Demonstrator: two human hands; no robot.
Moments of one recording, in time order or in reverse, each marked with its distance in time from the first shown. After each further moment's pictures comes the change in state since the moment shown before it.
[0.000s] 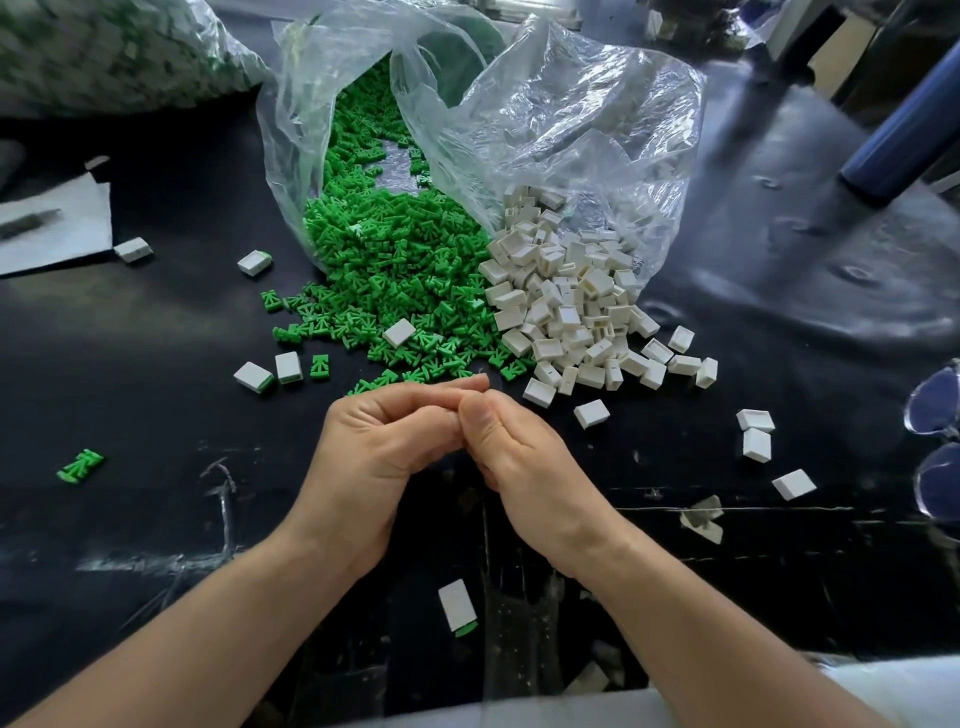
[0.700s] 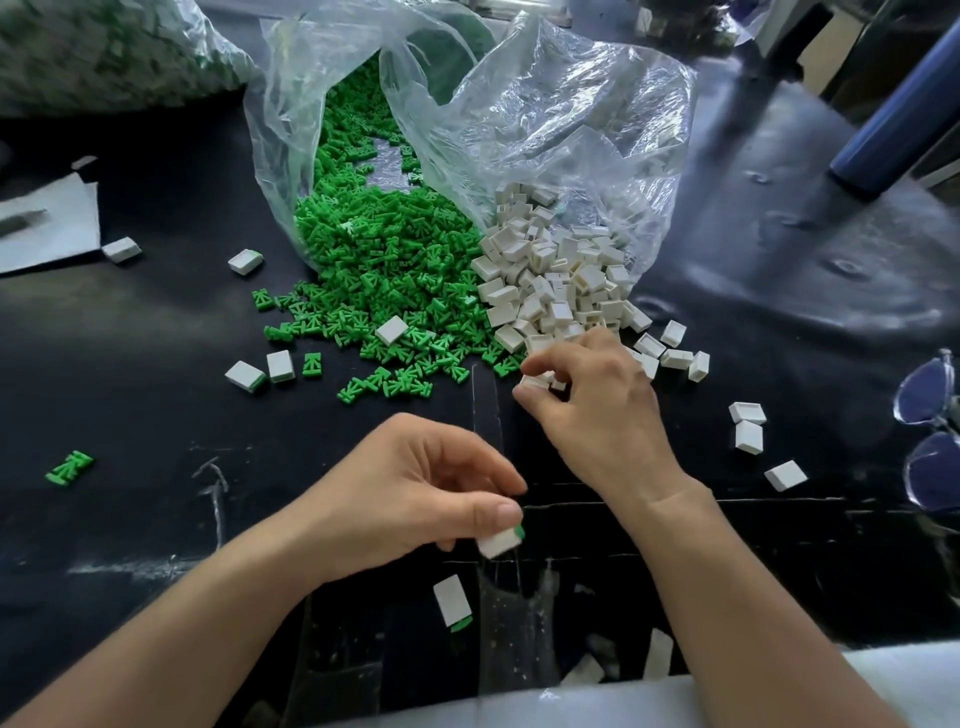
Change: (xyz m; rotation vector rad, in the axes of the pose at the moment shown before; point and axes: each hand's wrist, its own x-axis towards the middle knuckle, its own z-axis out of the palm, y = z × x) left_hand -0.004 0.009 -0.008 0.562 -0.479 -0.139; right_hand 0.013 0.001 -0.046 -0.758 0.423 -0.031
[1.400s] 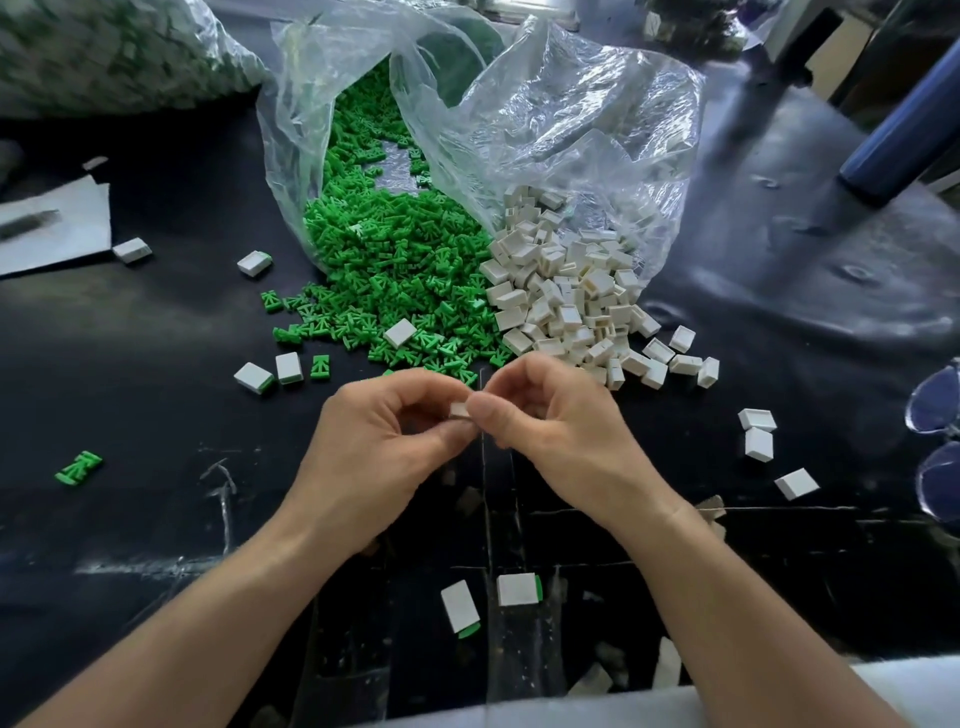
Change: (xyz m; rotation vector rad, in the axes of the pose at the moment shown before) left_hand 0.008 -0.008 -0.006 0.074 0.491 0.190; right_hand -0.009 -0.018 0.006 0.631 -0.239 -0.009
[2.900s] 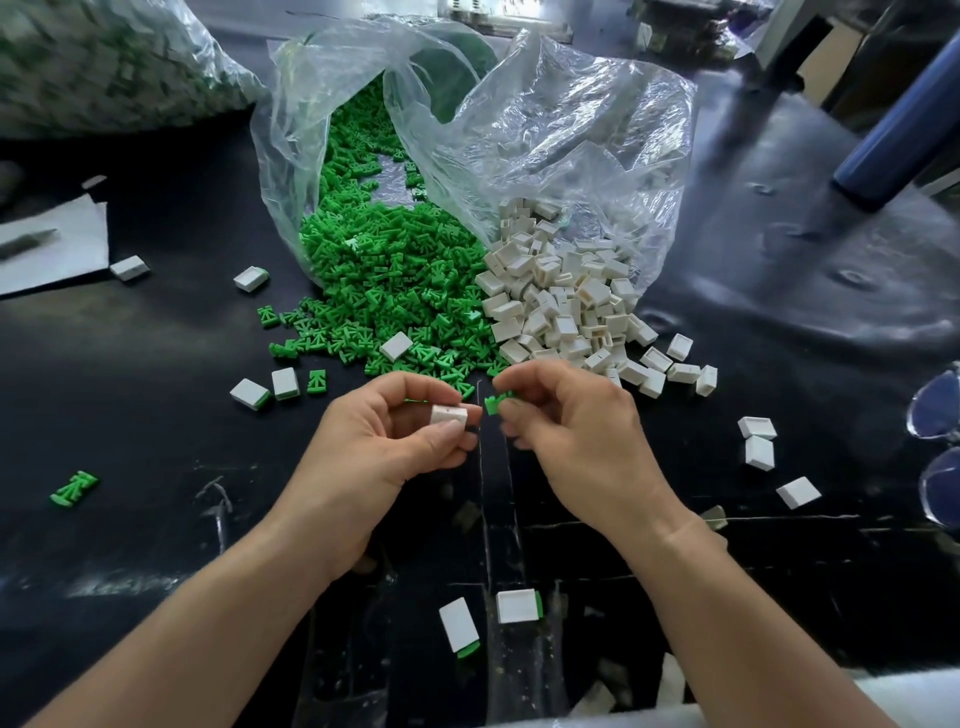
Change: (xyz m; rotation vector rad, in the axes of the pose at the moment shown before) left_hand 0.007 -0.002 0.002 -0.422 -0.015 -0.222; right_hand -0.001 0.000 -0.004 -0.139 0.130 -0.046
